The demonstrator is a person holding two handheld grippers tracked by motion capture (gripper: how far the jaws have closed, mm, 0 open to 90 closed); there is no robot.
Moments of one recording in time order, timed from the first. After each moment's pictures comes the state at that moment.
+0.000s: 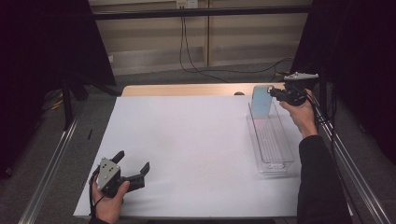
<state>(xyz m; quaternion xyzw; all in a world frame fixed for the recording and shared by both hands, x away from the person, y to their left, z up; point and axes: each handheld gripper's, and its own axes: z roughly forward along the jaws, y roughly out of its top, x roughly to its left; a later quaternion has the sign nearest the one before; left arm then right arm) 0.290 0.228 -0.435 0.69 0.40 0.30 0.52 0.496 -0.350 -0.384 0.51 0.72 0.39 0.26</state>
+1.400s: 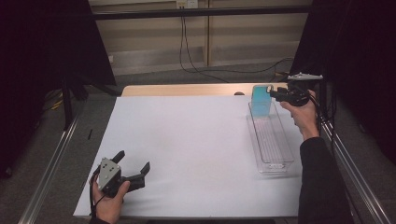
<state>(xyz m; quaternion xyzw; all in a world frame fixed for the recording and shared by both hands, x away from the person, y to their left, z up) 0.290 0.226 -0.435 0.69 0.40 0.30 0.52 0.490 -0.354 -0.381 0.52 0.70 0.40 0.27</state>
